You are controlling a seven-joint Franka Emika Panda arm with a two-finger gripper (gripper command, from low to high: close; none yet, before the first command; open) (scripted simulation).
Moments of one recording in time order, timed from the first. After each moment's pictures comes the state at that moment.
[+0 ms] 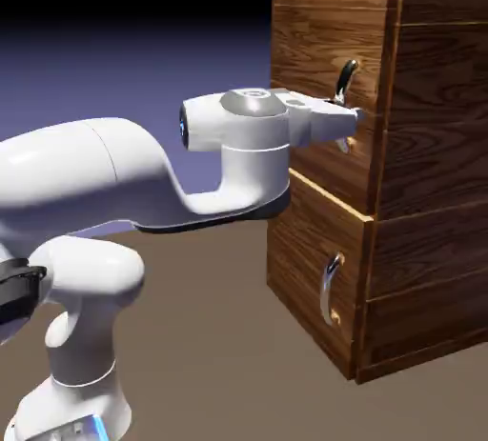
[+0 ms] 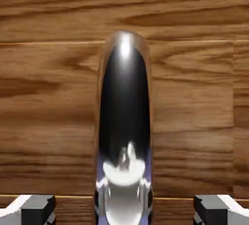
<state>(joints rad) 0.85 -1.12 -0.83 -2.55 -2.35 2.72 2.41</state>
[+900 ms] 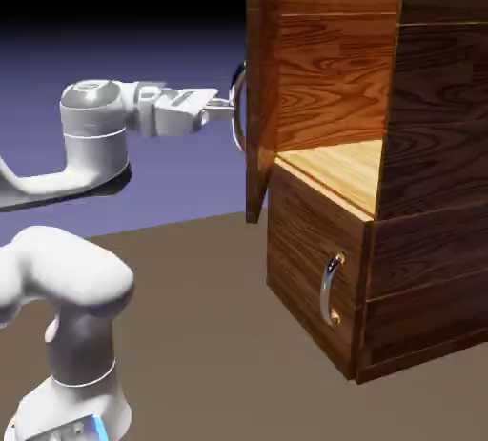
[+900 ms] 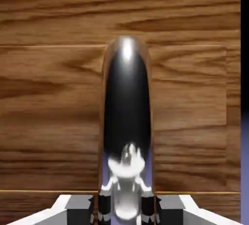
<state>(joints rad) 0.53 -1.37 0.15 -2.92 -1.42 2.01 2.33</state>
